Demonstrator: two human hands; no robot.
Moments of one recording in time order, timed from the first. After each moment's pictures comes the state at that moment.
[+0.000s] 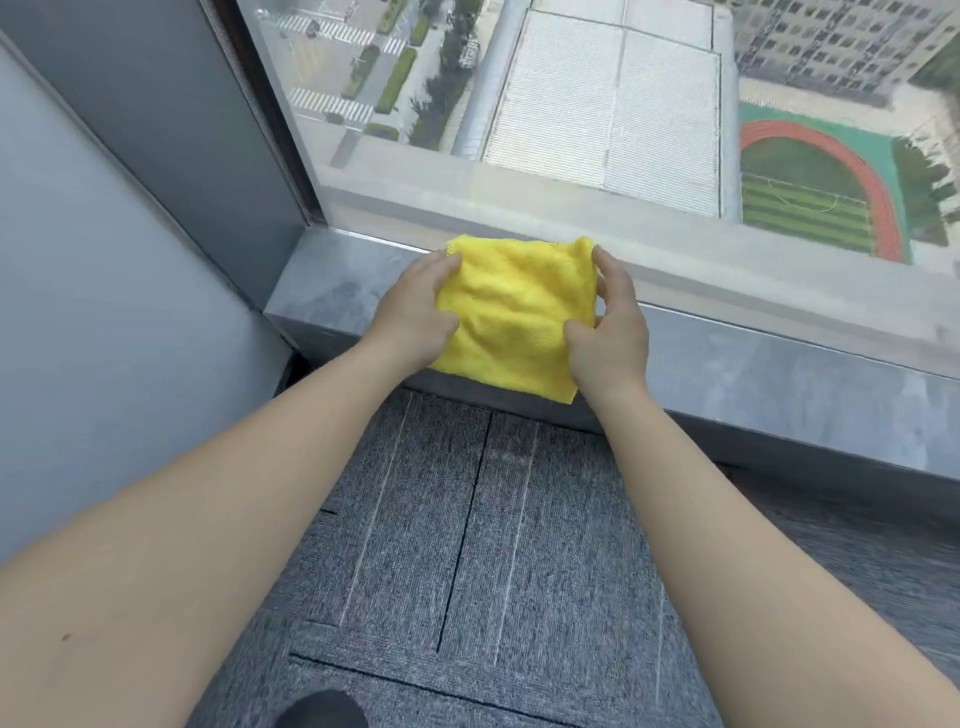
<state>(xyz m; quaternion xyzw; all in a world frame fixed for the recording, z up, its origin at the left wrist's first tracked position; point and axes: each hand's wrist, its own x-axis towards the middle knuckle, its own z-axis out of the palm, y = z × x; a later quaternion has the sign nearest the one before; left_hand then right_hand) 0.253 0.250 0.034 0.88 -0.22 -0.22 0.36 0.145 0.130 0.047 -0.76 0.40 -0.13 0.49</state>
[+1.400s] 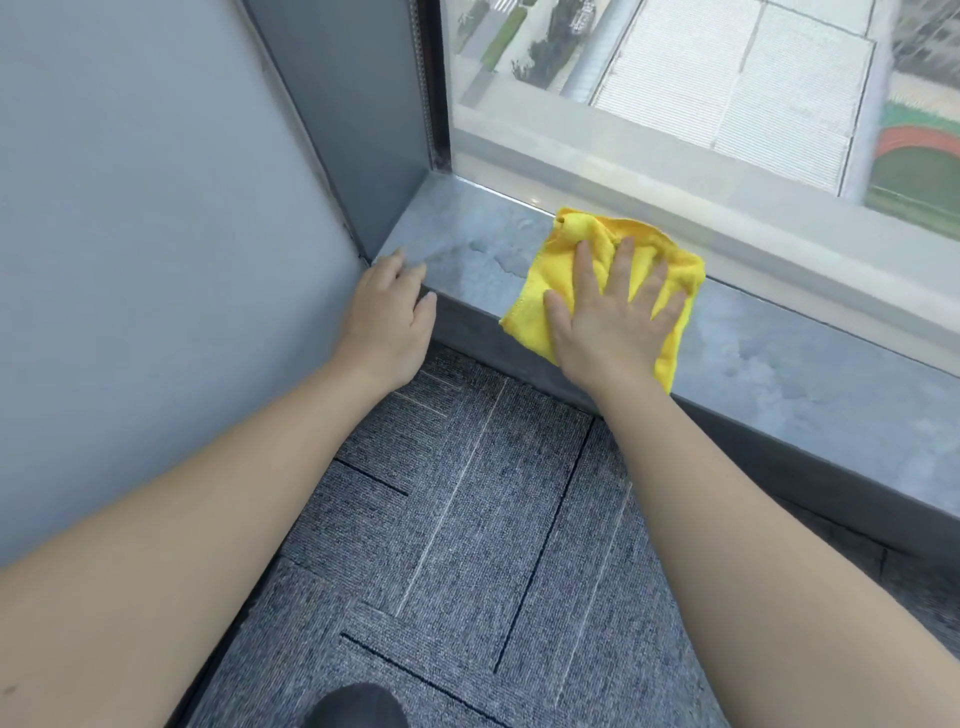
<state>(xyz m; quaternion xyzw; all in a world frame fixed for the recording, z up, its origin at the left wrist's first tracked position) 0.289 0.356 -0.029 0.95 -0.16 -0.13 0.25 0.230 0.184 -0.036 -0.95 0.25 0.12 0.12</state>
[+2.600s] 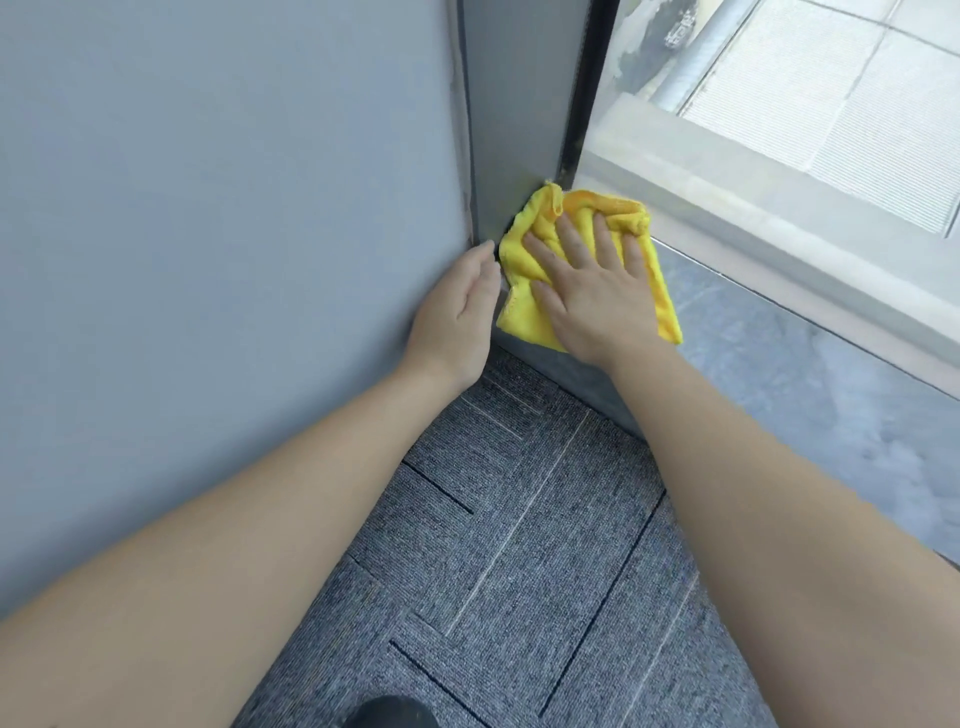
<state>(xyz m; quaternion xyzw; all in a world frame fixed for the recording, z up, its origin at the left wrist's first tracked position) 0.295 0.375 -0.015 0.82 -0.01 -0.11 0.56 0.307 0.239 -0.037 -0.99 -0.03 0.10 0.08</state>
